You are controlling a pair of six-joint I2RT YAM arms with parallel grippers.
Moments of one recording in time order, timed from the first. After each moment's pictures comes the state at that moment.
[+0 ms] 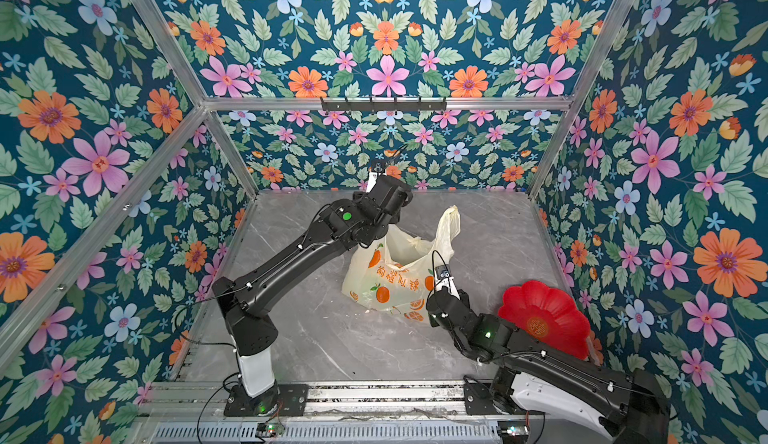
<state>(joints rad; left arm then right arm) -0.91 1.87 2.06 -0.91 -0.76 -0.47 0.94 0.87 0.59 -0.47 0.54 0.47</state>
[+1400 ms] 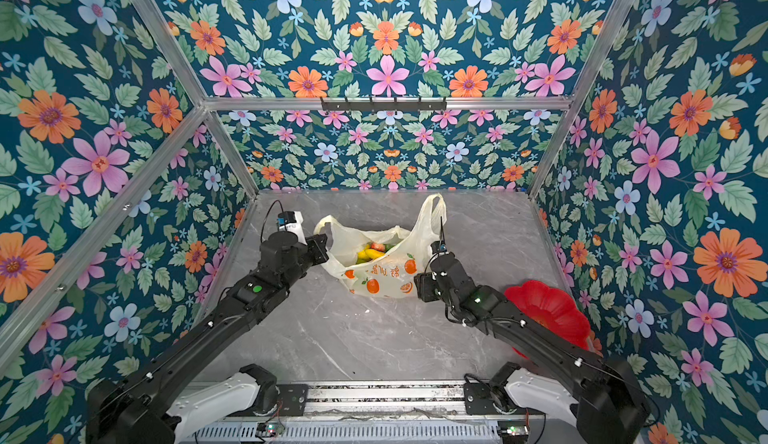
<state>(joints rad) -0.52 1.04 0.79 -0.10 -0.13 -0.63 0.68 1.03 0.75 -0.39 0.11 0.49</state>
